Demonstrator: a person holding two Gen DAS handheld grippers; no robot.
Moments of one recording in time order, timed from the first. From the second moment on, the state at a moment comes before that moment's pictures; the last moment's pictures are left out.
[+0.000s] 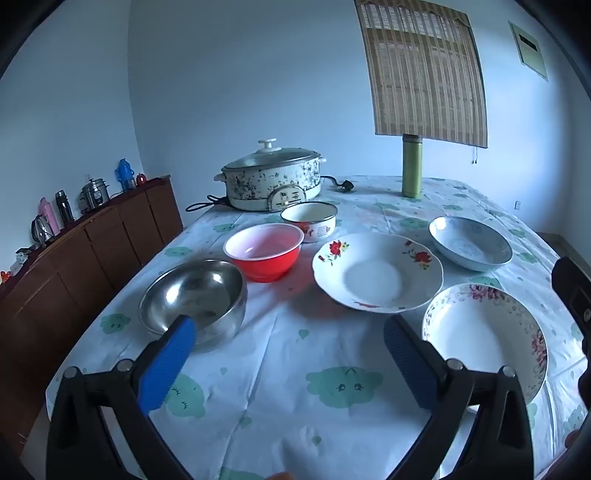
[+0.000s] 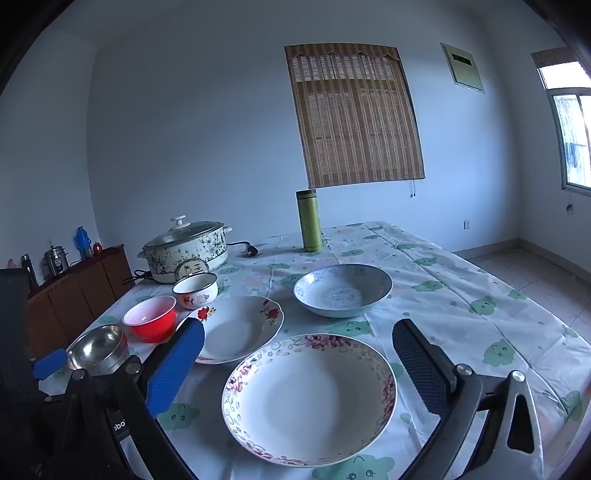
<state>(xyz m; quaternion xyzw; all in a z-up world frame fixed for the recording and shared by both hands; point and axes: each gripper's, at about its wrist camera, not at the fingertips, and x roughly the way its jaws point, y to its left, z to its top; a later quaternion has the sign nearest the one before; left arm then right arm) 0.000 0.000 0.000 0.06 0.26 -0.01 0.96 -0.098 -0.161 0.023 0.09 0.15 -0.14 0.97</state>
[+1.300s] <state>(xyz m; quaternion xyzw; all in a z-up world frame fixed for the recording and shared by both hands) 0.009 0.015 -0.011 0.03 0.30 -0.02 0.95 -0.092 -0.153 0.016 0.08 0.17 -0.12 0.97</state>
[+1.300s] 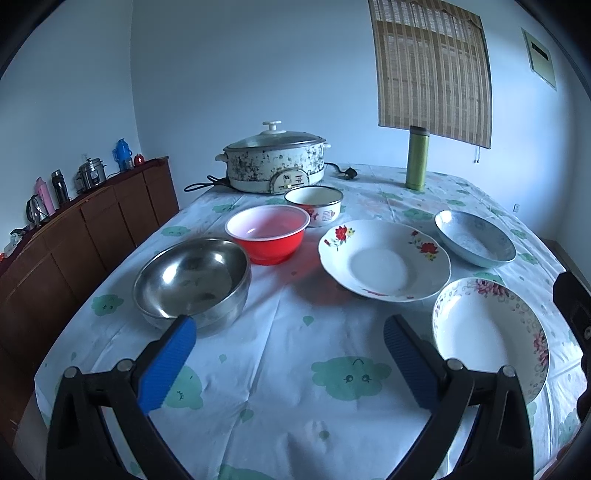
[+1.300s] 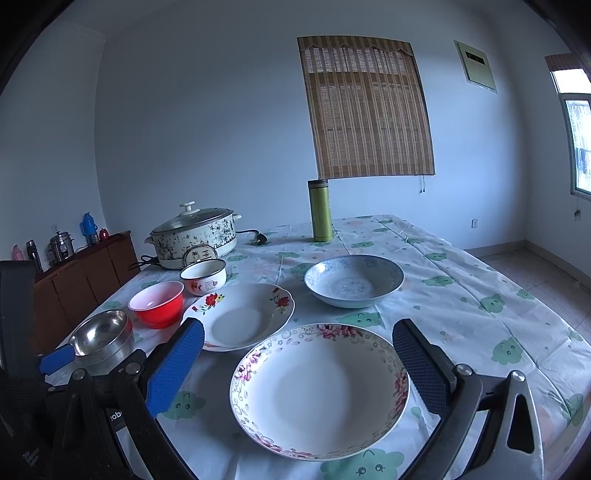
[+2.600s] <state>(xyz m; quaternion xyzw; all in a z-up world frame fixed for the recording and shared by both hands) 0.008 0.014 -0.018 0.03 0.30 -0.02 0.95 -0.089 -0.154 0.013 0.08 0.17 -0.13 0.97</state>
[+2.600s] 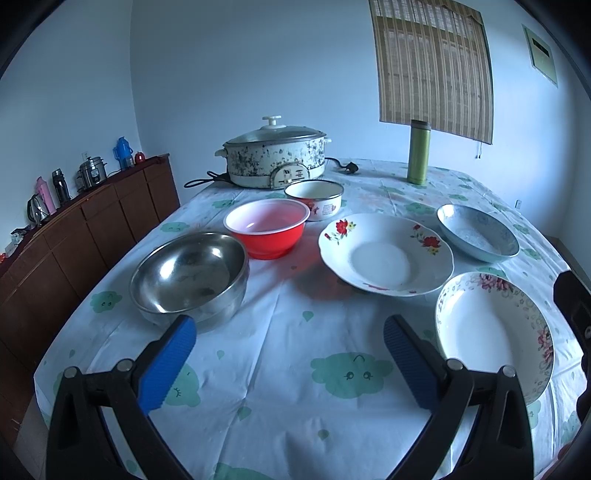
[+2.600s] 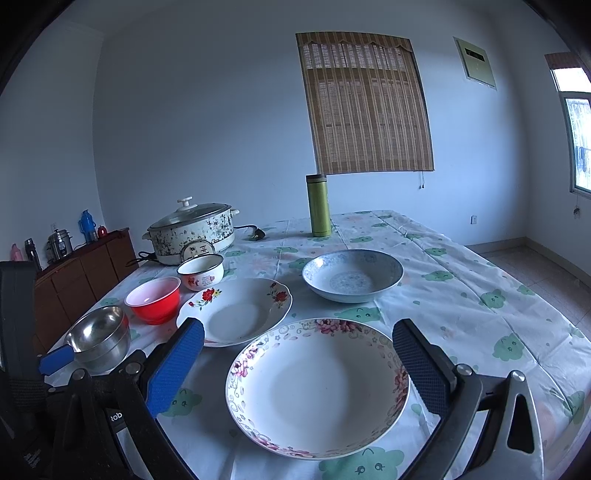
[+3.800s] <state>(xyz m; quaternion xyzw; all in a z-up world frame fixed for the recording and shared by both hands) 0.012 0.013 -0.019 0.04 0.31 -0.03 0.95 -0.080 -0.156 0.005 0.08 0.20 -0.12 0.97</state>
